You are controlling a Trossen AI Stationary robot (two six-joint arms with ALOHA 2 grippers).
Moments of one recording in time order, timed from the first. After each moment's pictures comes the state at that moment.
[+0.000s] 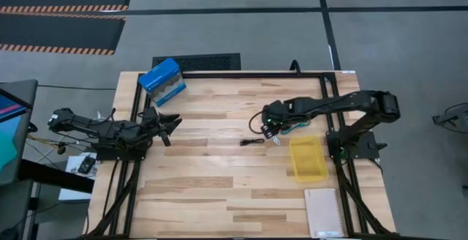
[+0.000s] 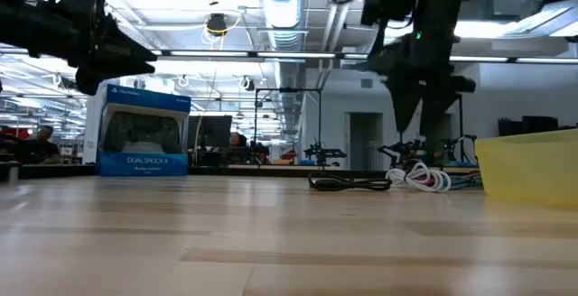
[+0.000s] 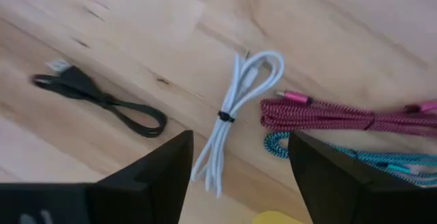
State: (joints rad) left arm -0.24 0.23 0.12 -0.05 -0.74 -0.46; right arm -0.11 1.53 1.05 -0.87 0.18 0.92
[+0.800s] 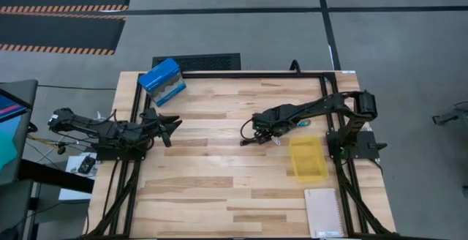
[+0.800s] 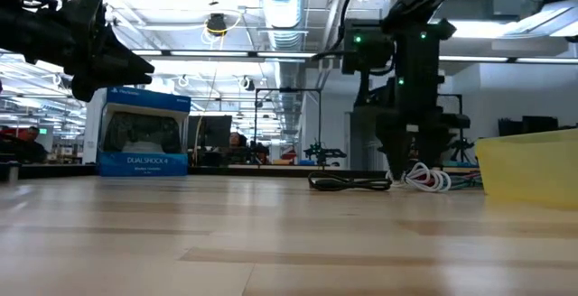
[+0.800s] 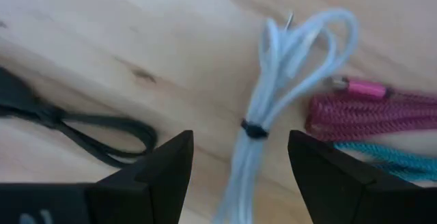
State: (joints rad) left arm -0.24 0.23 0.12 -0.13 -0.74 -0.50; right arm -0.11 1.75 1.04 -0.79 0.13 0.98
